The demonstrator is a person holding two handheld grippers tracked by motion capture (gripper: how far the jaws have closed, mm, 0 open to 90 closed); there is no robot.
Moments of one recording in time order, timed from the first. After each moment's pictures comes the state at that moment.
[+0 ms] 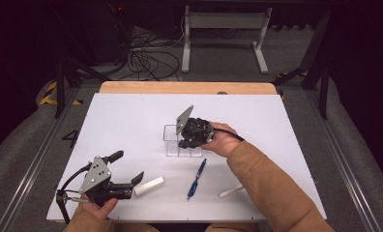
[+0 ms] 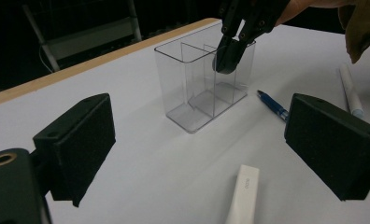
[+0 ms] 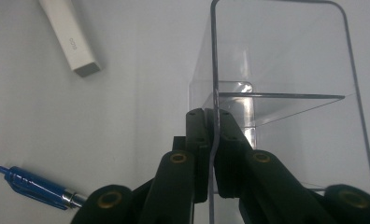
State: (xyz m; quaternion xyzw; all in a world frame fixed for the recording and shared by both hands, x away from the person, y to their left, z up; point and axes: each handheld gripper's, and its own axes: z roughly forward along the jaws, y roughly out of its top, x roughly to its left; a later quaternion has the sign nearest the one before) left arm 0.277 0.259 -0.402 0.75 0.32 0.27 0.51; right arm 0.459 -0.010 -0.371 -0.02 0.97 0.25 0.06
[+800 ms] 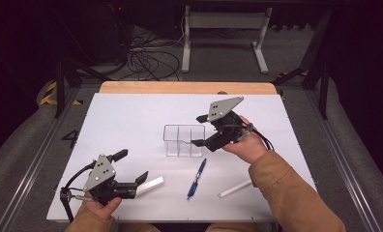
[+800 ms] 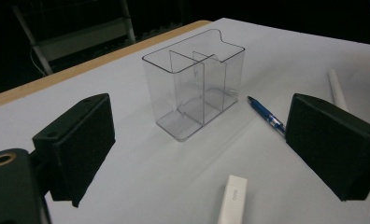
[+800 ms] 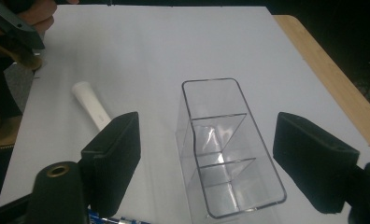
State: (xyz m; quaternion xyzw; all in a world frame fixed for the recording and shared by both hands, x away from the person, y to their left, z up) left arm 0.278 0.248 -0.395 0.75 0.31 0.26 0.52; right arm 0.426 -0.086 -0.313 0.05 0.89 0.43 0.11
